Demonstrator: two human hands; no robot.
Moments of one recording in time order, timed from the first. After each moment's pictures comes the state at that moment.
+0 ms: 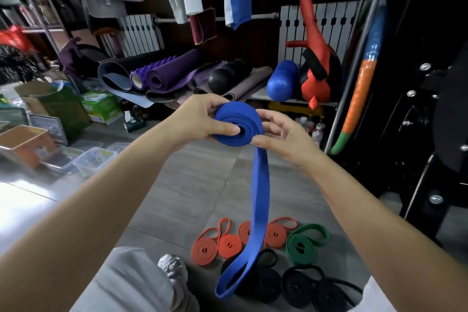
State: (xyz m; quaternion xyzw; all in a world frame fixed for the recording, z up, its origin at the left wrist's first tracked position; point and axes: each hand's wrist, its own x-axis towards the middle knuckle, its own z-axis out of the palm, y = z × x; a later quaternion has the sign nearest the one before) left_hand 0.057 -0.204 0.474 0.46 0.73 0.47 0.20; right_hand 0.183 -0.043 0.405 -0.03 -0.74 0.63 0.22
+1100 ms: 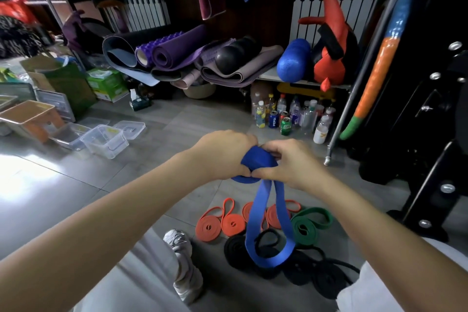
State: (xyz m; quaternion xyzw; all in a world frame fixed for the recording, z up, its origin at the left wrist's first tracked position) left_hand 0.097 -0.201 0.410 0.56 0.83 0.00 0.01; right_hand 0.200 -0.071 0.364 -0.08 -0.93 0.34 0.16
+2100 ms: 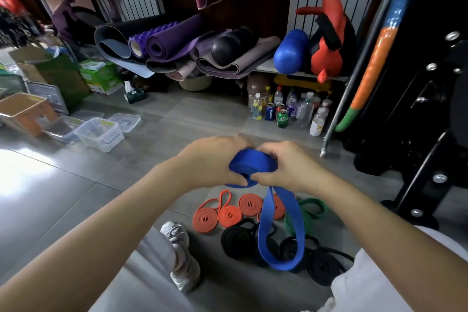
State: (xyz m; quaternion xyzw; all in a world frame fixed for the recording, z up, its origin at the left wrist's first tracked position) left_hand 0.100 -0.227 0.392 0.56 0.82 0.08 0.05; right_hand 0.214 -0.077 0.356 -0.05 -0.93 0.34 0.11
